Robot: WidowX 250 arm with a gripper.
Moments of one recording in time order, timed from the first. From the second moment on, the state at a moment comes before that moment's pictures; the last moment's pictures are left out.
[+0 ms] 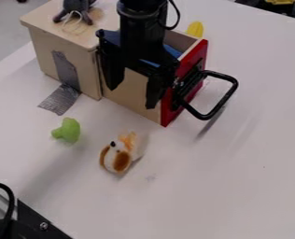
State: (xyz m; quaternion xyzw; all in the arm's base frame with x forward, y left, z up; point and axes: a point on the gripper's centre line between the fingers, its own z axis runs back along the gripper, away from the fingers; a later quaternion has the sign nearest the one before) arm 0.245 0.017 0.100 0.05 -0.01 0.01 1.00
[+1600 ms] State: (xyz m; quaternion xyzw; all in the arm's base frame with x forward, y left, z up) arm 0.348 -0.074 0.031 0.05 0.00 -0.04 1.00
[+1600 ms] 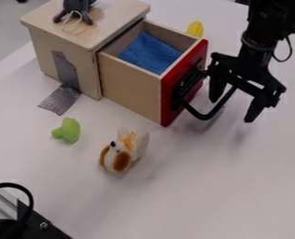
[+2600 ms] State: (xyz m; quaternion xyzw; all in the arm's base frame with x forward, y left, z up) arm 0.352 -0.002 0.018 0.03 0.03 0.09 1.00
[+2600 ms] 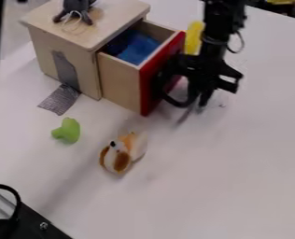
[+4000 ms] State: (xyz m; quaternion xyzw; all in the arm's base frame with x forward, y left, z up) arm 0.345 0.072 0.005 0.04 0.04 0.14 0.99
